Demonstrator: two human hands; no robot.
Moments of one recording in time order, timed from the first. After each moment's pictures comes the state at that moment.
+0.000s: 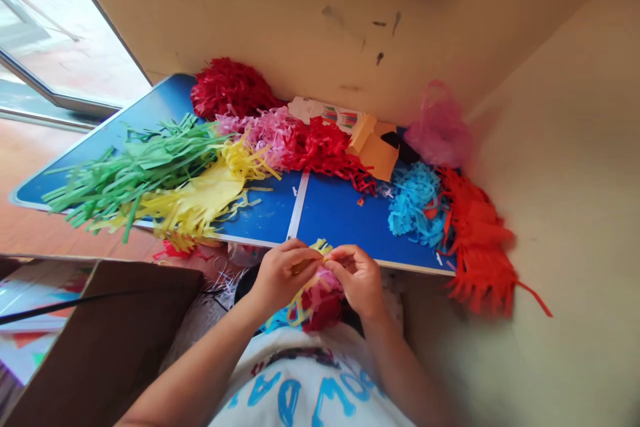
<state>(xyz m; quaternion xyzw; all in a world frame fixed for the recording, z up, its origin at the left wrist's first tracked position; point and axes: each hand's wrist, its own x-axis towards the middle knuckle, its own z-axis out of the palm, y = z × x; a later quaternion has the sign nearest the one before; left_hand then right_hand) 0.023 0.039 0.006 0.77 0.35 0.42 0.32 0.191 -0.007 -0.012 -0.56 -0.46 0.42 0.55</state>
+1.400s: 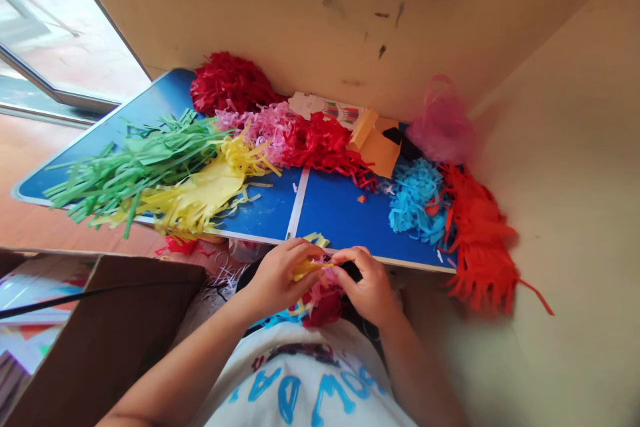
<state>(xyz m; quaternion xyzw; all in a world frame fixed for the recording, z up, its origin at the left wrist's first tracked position) 0.018 0.038 0.012 0.83 0.31 0.33 0.32 0.214 -0.017 0.014 -0.53 -0.71 0.19 0.41</state>
